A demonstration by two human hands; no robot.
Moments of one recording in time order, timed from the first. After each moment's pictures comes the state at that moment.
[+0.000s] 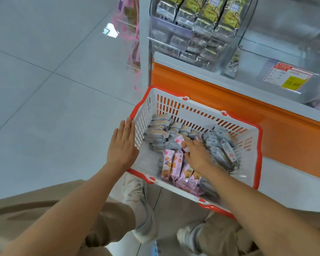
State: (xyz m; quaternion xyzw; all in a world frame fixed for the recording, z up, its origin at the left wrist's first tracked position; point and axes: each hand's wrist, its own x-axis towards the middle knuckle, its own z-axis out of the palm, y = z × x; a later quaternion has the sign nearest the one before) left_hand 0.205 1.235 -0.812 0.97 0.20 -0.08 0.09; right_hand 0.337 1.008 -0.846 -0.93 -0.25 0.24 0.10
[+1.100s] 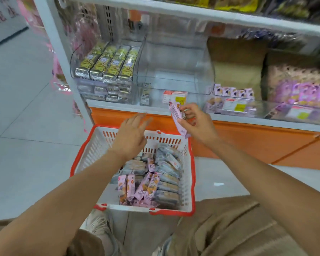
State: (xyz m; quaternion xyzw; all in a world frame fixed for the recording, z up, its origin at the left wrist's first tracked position) left_hand 0.330 1.102 -0.667 0.98 -0.12 0.10 0.10; right_hand 0.404 0.867 -0.634 -0.86 -0.22 -0.01 0.46
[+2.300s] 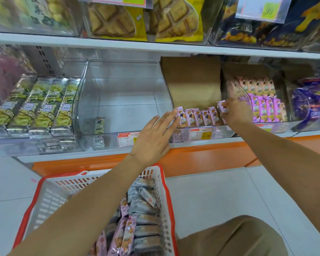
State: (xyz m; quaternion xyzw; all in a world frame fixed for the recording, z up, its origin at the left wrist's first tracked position) left_hand 0.487 0.973 -0.633 0.93 -0.29 0.21 -0.01; right_hand 0.572 0.687 -0.590 -0.99 0.13 -0.10 0.04
